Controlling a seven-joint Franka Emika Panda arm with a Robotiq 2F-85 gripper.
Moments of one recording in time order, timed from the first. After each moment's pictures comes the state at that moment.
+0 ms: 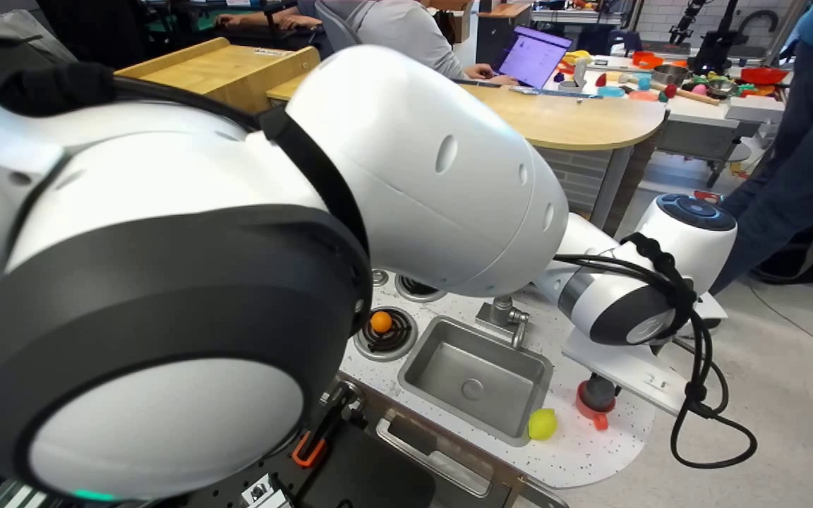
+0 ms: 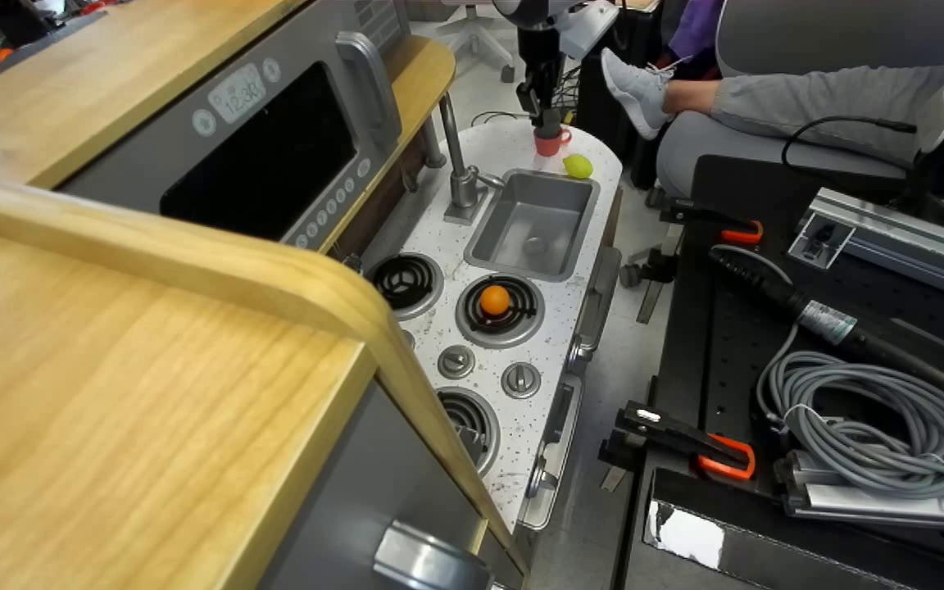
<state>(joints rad) -0.55 1.26 -0.06 -1.06 0.02 2.37 -0.45</state>
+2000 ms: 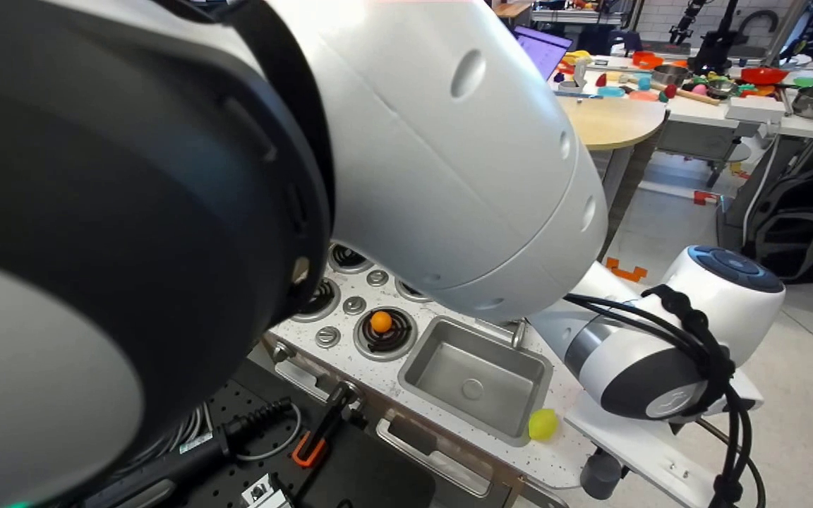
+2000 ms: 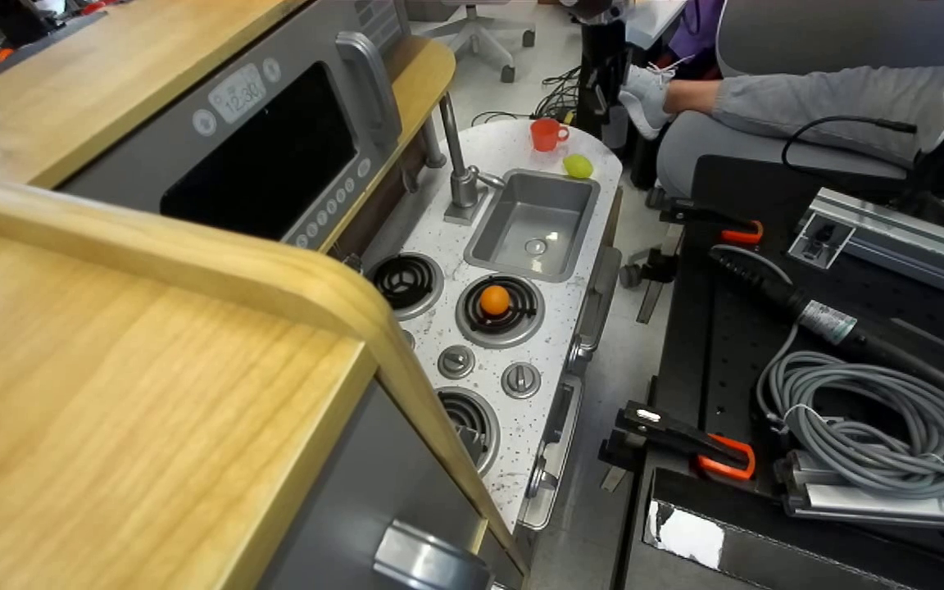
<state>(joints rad) -0.58 1.09 -0.15 -1.40 0.01 2.42 -0.45</state>
